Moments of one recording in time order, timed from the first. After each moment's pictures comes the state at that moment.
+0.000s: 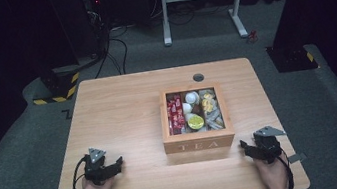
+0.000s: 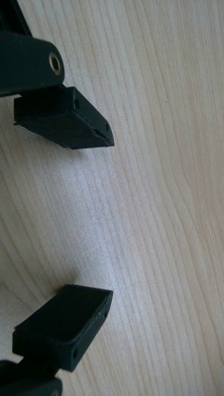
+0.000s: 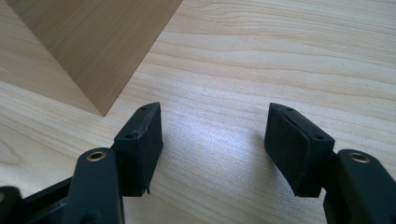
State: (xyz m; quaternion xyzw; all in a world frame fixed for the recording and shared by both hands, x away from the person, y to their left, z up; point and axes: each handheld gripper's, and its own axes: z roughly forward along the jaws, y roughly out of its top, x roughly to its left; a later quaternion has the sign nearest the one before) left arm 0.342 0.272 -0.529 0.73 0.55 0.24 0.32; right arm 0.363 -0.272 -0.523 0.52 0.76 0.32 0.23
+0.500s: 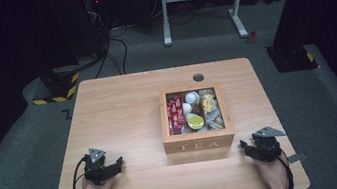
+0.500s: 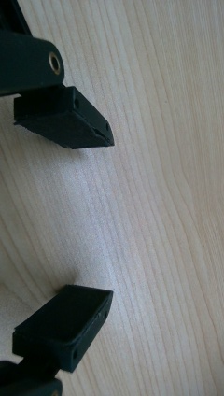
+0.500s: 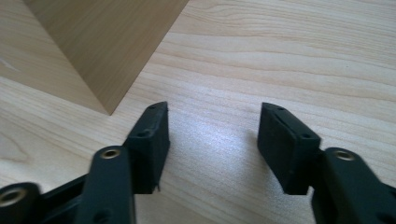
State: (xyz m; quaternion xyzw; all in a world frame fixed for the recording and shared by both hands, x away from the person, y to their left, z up) left arm 0.342 0.272 -0.529 0.73 0.55 0.24 0.32; right arm 0.361 -0.270 -0.522 0.51 0.76 0.33 0.23
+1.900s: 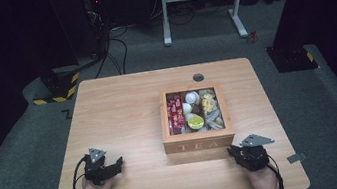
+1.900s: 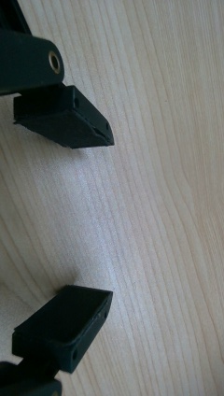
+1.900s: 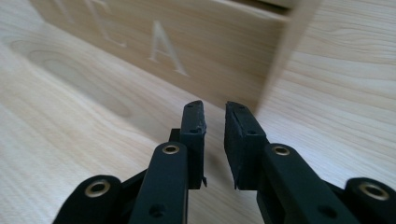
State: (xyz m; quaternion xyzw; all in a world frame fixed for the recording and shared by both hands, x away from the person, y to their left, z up) left arm 0.342 0.272 -0.529 0.73 0.55 0.24 0.32; right arm 0.335 -0.223 -0.508 0.44 0.80 0.37 0.16
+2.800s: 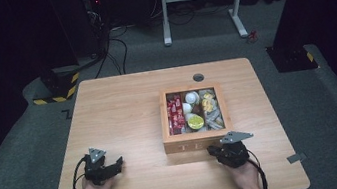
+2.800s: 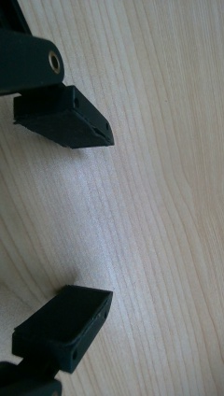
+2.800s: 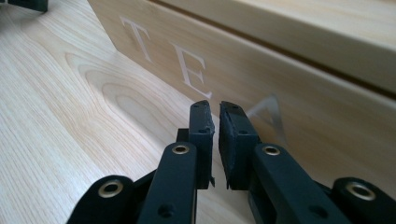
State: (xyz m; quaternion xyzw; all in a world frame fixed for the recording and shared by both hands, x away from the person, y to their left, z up) left arm 0.342 0.271 -0.529 0.73 0.55 0.24 0.32; right arm 0.352 -0.175 -0.501 0.39 0.82 0.40 0.11
